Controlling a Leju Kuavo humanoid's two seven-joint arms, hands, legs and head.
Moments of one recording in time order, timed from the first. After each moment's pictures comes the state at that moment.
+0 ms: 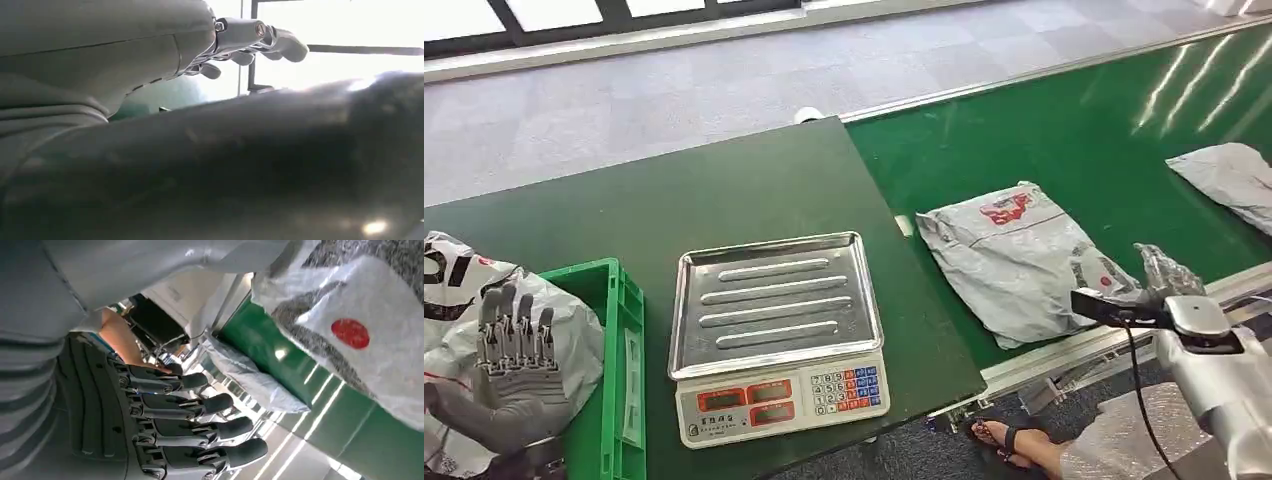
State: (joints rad) left arm -0.01 -0.09 -0.05 -1.58 0.29 -0.18 -0.38; right arm -0.08 -0.67 -0.25 -0.92 1.21 0.19 0.06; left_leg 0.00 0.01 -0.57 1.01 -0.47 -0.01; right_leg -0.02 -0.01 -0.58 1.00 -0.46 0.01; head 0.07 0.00
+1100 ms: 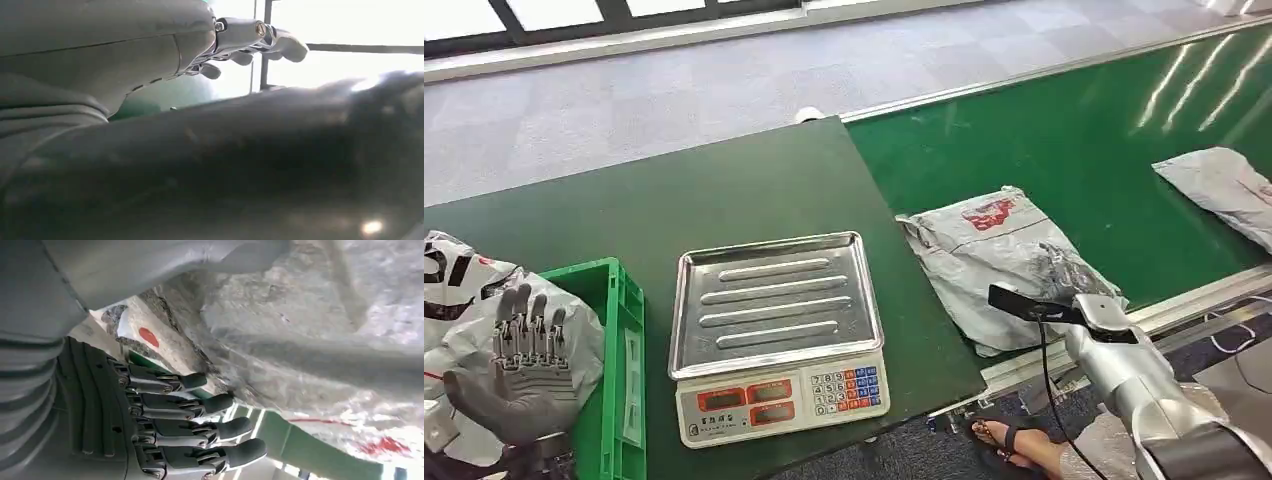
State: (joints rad) left arm -0.03 -0.08 -0.06 -1.54 0.29 -0.17 -0.36; right arm -0.30 -0.48 -0.02 -0.72 1.06 0.04 0.03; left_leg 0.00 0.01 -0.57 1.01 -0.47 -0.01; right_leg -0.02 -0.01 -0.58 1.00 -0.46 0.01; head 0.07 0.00
